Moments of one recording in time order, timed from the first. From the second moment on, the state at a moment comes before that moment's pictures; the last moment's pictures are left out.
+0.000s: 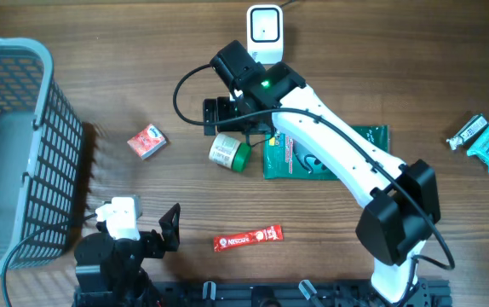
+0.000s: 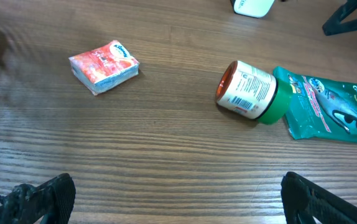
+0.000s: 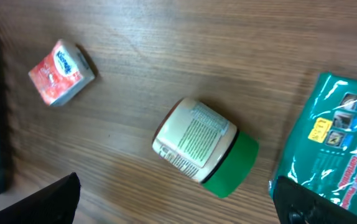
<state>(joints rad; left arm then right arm) 0.04 0.01 0.35 -0.91 0.23 -0.16 0.70 1.99 1.80 -1.04 -0.14 0.60</state>
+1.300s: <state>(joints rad) 0.04 0.01 0.35 -0.91 0.23 -0.16 0.72 2.29 1.80 -1.06 -0.22 0.86</state>
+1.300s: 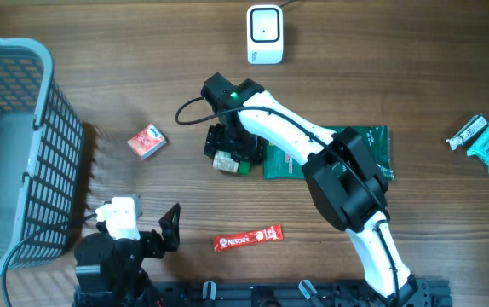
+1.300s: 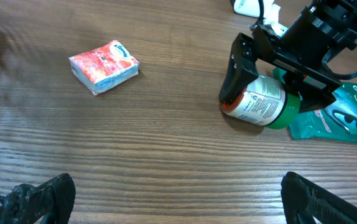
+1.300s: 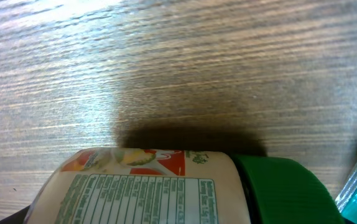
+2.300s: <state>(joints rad) 0.04 0.01 0.35 -0.91 0.23 -0.16 0.48 1.94 1.66 -1.61 -0.59 0.29</state>
